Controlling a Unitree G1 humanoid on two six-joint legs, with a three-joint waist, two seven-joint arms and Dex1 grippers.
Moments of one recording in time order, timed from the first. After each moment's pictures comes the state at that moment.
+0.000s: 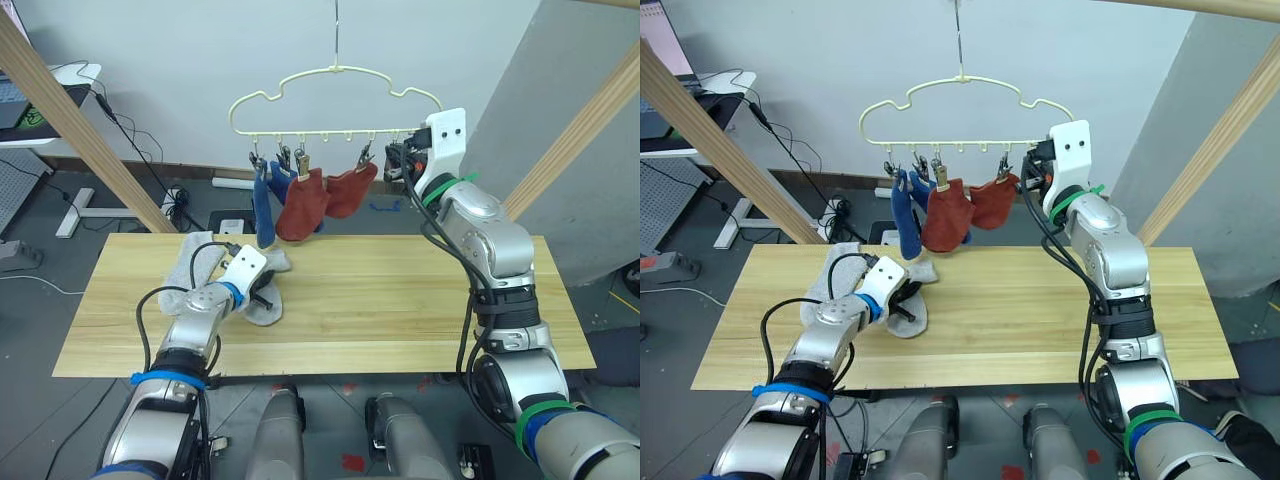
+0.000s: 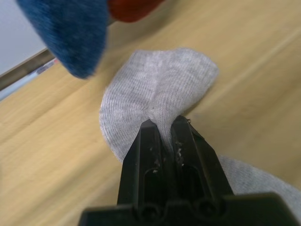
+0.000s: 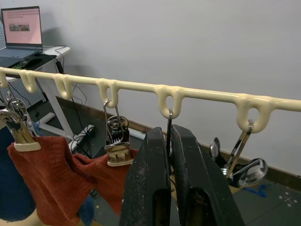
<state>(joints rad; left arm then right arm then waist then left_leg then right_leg) -0.44 0.41 -0.05 0.55 -0.03 0.14 -0.58 -0.84 -0.17 -0.06 0.09 0.23 0.61 0.27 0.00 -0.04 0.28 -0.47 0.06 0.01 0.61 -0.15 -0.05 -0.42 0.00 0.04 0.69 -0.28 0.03</state>
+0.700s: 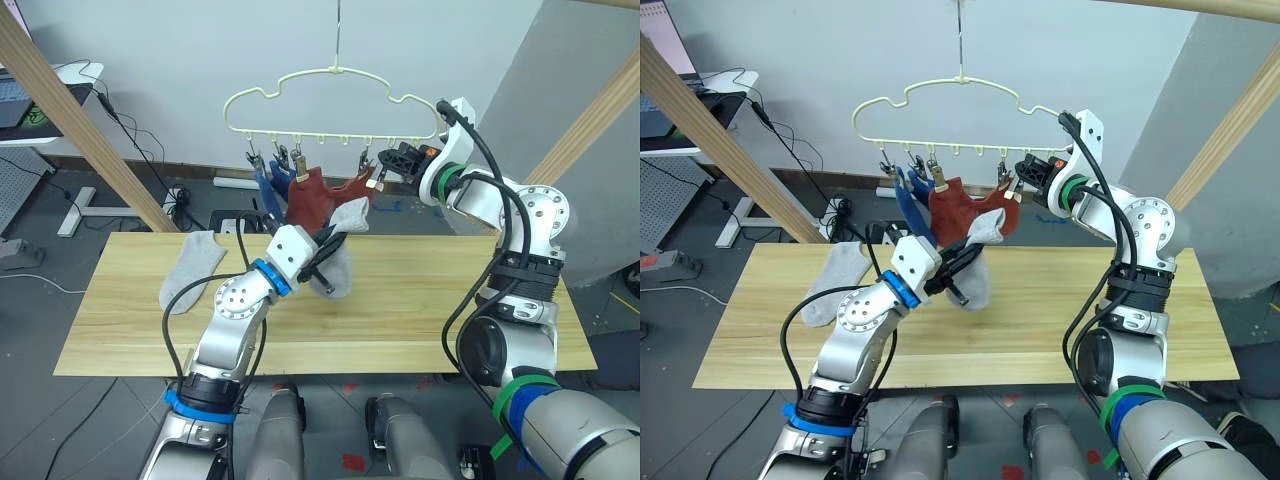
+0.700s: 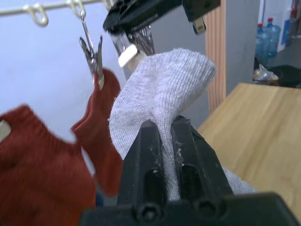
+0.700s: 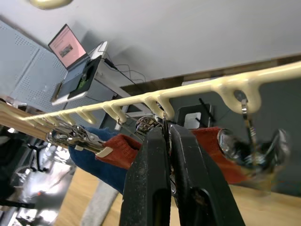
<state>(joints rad) -0.38 0.21 -0.12 -0.03 -0.14 0.02 -0.60 -1.04 -0.05 -0.51 0.11 0.64 1.26 0.02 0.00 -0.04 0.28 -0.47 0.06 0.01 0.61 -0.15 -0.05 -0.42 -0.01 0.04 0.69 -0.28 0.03</state>
